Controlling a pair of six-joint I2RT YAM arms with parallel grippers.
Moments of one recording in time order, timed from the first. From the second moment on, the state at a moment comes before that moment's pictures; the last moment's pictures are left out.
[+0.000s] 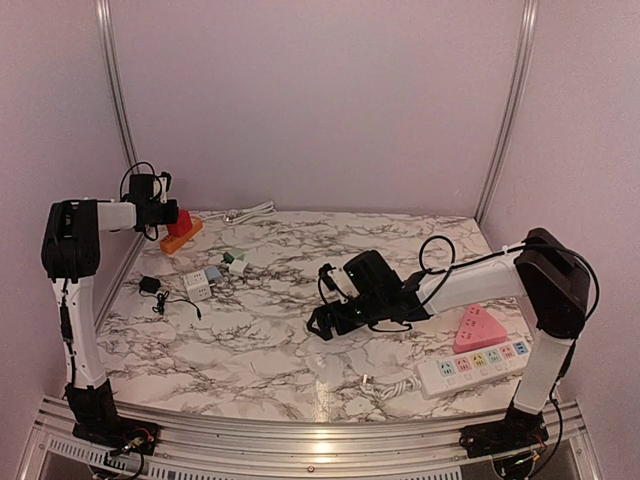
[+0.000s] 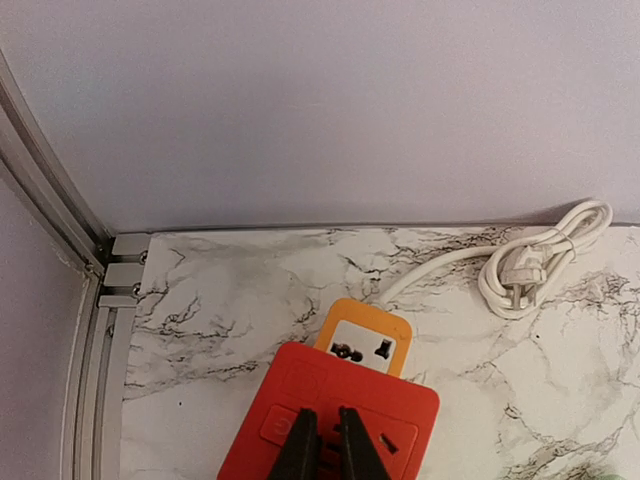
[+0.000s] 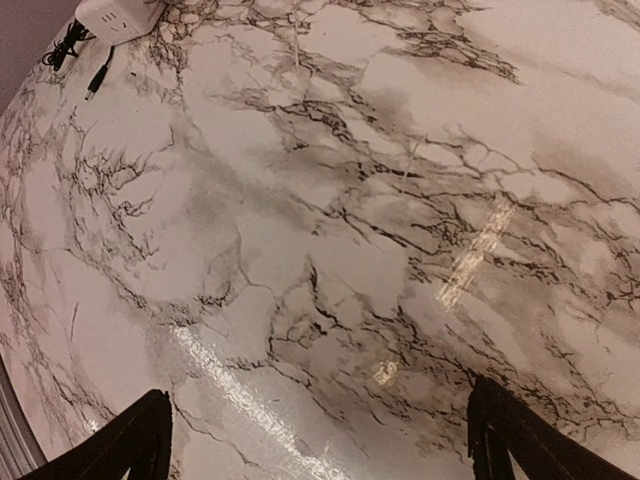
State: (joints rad) left arm 0.05 2.23 1.65 0.00 0.15 0.01; right arm 0.87 1.83 1.03 -0.01 -0.13 0.35
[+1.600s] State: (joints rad) left arm 0.01 2.13 1.68 -0.17 0.09 -0.01; right arm 0.88 1.80 0.98 0.03 -0.12 0.37
